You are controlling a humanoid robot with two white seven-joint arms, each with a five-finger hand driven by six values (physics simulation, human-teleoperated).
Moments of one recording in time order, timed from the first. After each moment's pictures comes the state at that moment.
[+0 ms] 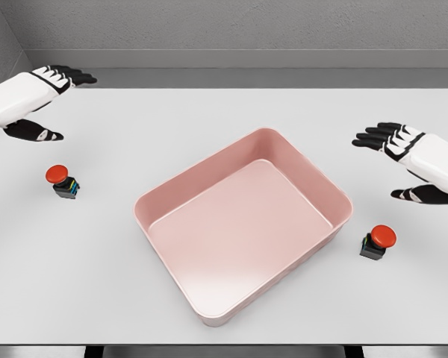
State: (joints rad) left arm -0.48 0.77 -0.23 -1.38 -0.39 -0.61 -0.38; right arm 0.01 -0.99 0.09 -1.75 0.28 -0.60 0.16
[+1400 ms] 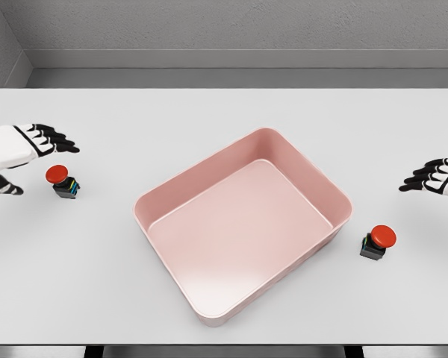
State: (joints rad) left arm -0.35 1.15 -0.41 -1.58 -0.31 -0.61 -0.38; right arm 0.11 -1.24 -0.07 -1.76 0.25 -0.61 0.58
